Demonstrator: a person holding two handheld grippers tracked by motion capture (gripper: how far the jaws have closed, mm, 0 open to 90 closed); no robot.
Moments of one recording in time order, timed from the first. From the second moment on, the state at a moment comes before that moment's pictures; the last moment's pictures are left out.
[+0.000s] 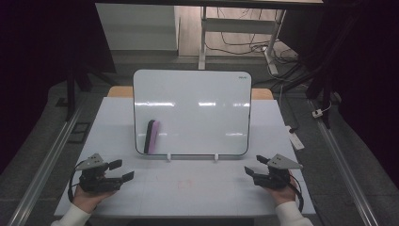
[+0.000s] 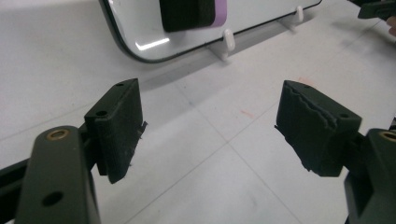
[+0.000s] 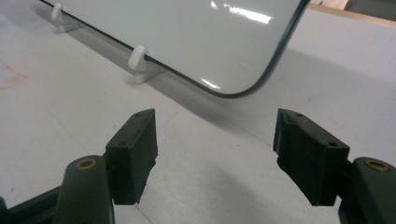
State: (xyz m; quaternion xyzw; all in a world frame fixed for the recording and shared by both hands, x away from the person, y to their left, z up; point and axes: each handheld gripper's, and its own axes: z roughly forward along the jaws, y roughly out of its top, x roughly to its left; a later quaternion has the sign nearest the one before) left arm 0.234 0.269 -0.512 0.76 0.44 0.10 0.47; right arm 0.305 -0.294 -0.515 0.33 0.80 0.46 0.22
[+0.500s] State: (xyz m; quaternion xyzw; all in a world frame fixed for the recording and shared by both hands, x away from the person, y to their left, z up) left arm 0.233 0.266 -0.512 0.76 0.44 0.10 0.47; right arm 0.305 -0.299 -0.512 0.32 0.80 0.45 0.22
